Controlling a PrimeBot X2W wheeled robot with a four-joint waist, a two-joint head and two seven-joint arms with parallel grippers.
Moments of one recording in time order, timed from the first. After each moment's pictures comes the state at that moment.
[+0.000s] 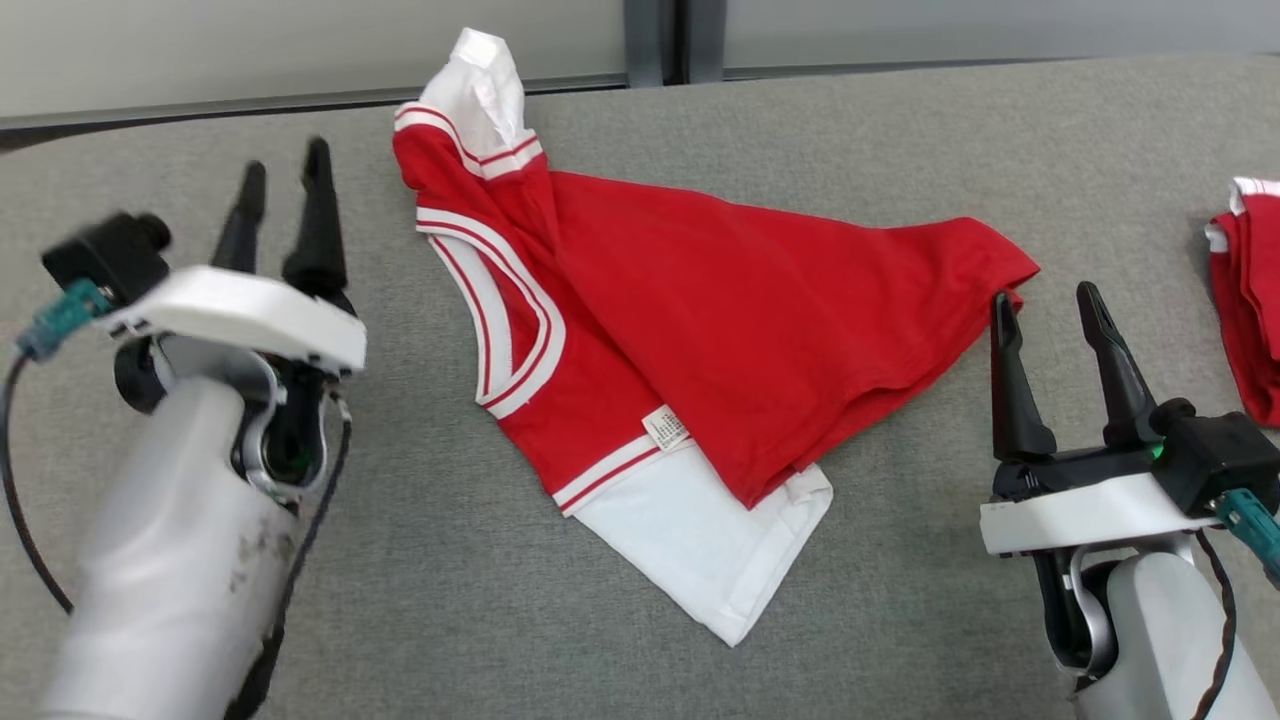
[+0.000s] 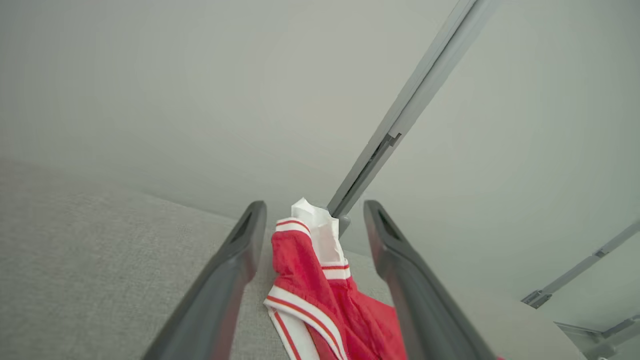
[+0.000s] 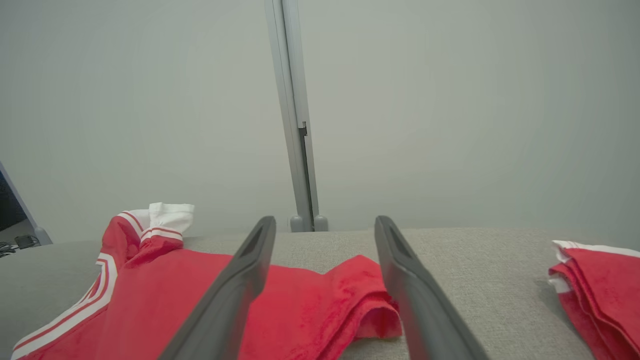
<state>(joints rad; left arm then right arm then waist) -0.78 0.23 -0.39 0.74 -0.98 -0.04 -0.26 -0.29 -0.06 0.06 0.24 0.16 0.13 -0.26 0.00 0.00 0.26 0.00</state>
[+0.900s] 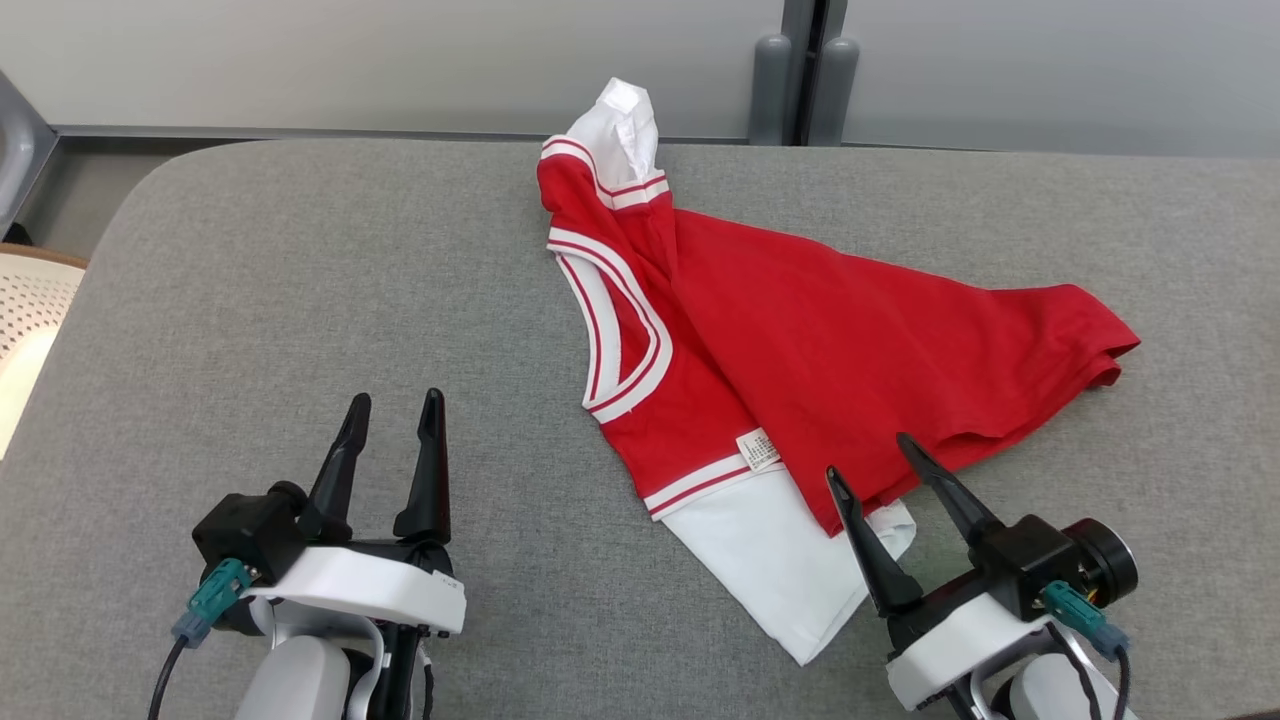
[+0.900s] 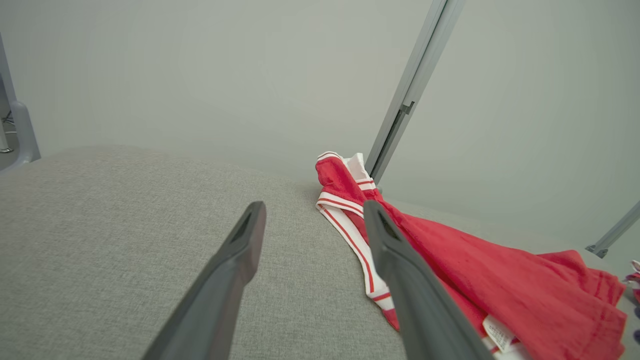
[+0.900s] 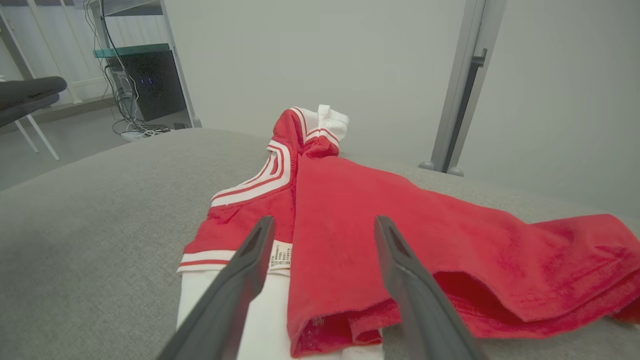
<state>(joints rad) -0.19 0.05 -0.15 0.30 -0.43 -0.07 -0.26 -0.20 -0.17 0.38 0.31 0.16 0.13 -0.26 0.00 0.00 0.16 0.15</state>
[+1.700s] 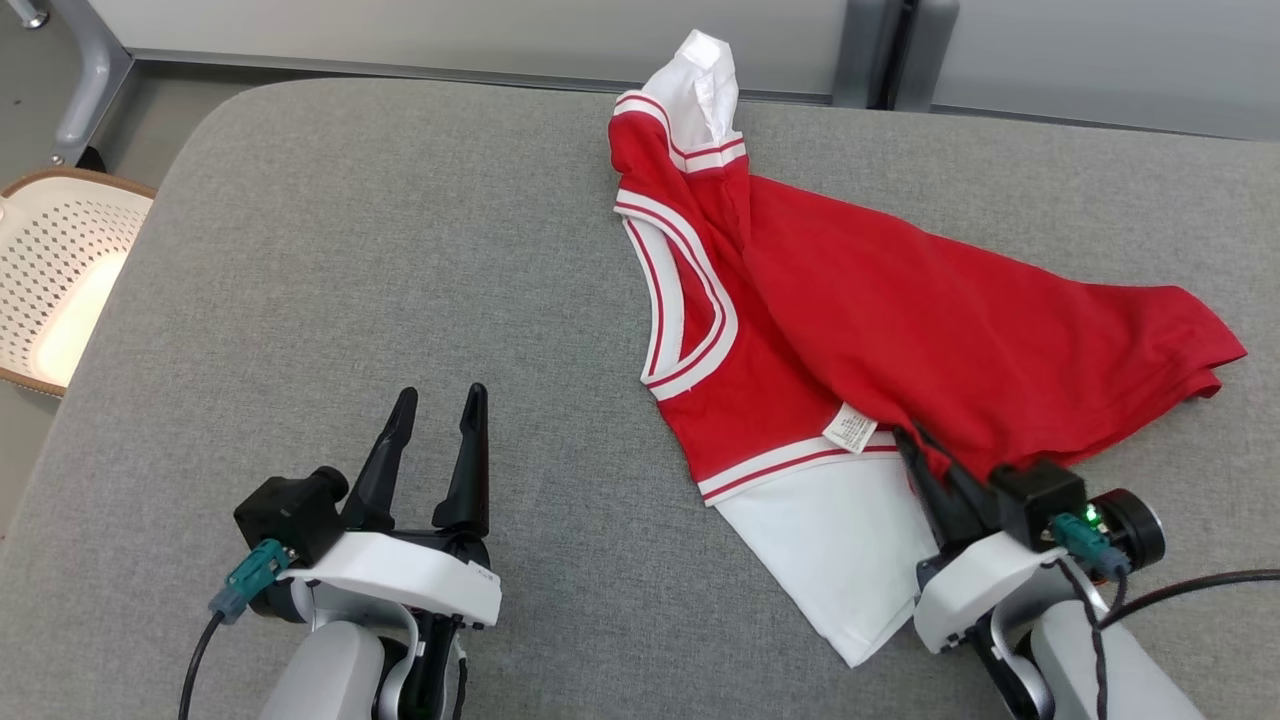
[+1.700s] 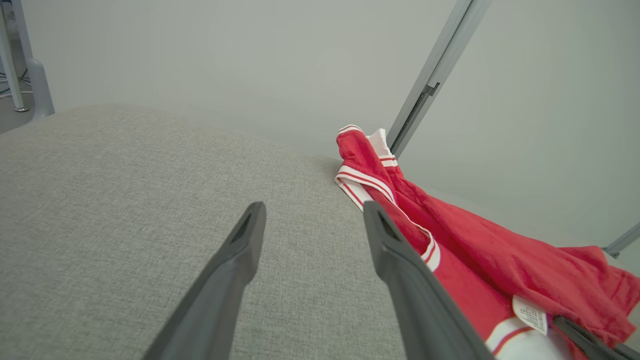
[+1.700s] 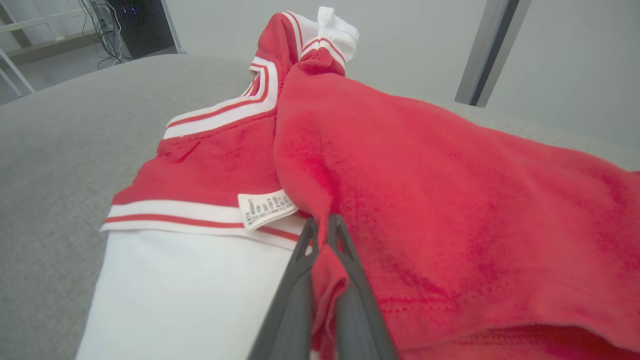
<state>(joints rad) -0.24 0.05 -0.24 0.34 -0.53 -0.05 -0.26 -0.33 -0.17 0.38 0.56 0.15 0.13 -0.20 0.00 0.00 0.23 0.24</state>
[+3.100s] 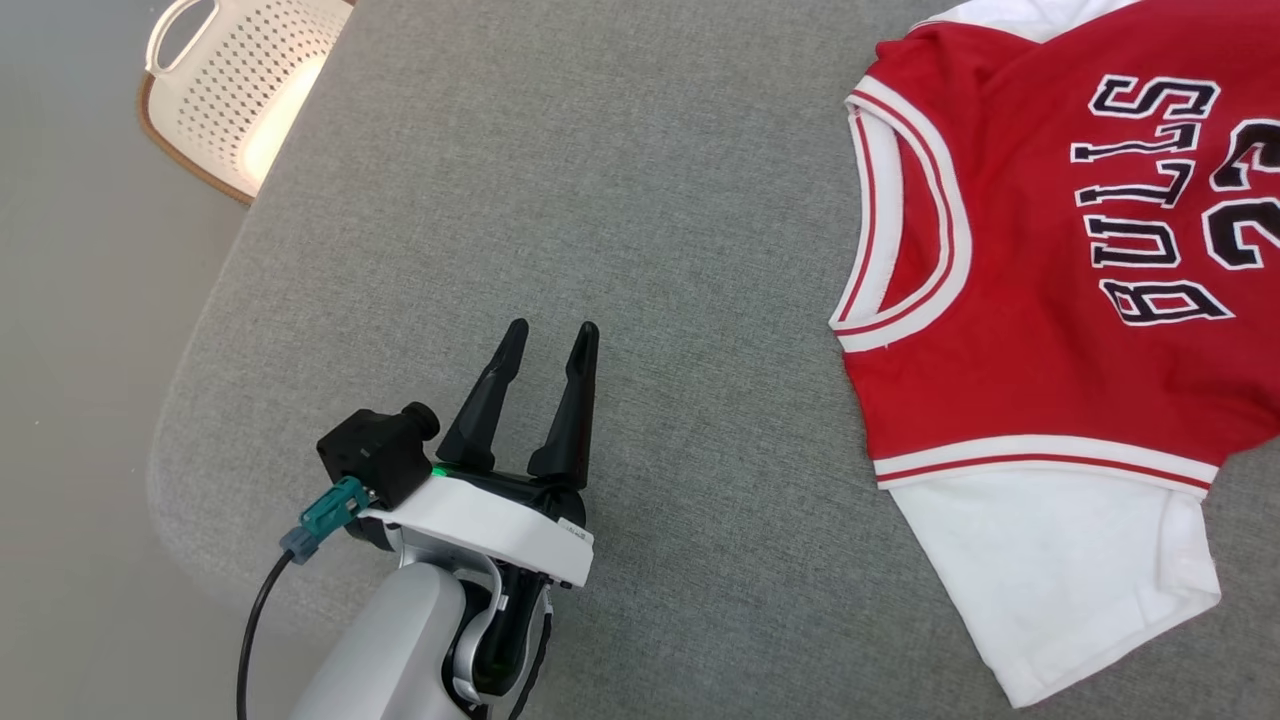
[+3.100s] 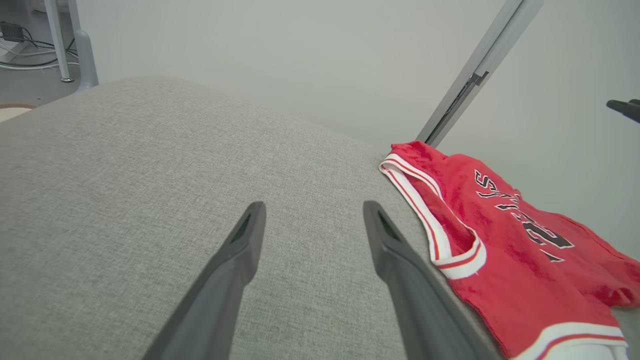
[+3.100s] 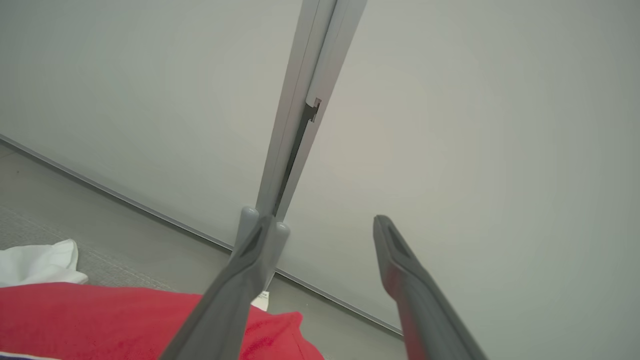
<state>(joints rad) -0.35 0.05 -0.45 0.26 -0.68 -0.01 -0.26 -1.19 -0.79 0.36 0.71 0.24 0.13 0.27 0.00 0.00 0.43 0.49</state>
